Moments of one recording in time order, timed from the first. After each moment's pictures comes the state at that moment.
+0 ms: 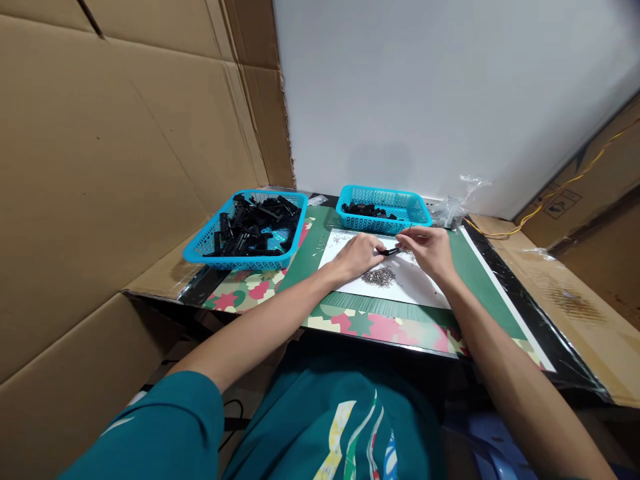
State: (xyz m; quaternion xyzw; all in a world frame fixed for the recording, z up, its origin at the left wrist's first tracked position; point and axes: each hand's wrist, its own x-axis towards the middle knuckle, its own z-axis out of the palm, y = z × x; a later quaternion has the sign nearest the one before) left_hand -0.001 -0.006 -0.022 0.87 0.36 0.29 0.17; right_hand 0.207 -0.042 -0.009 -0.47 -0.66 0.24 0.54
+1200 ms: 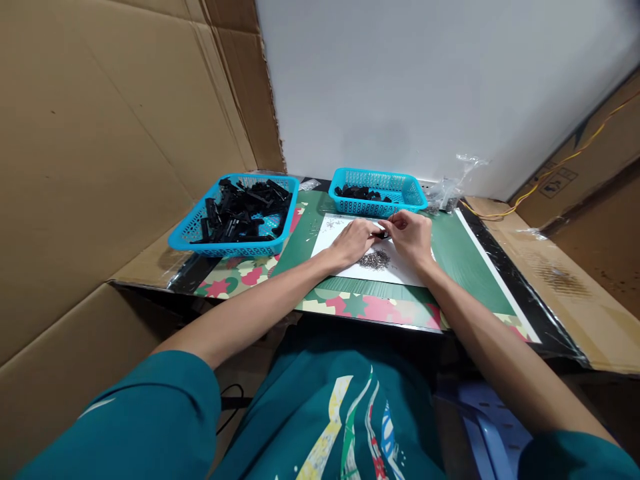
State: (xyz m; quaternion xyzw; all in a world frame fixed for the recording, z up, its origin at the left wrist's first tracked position) left_hand 0.007 -0.009 -0.026 0.88 0.34 0.30 0.16; right_hand 0.182 -0.039 -0.018 -0.55 -0.65 0.06 0.51
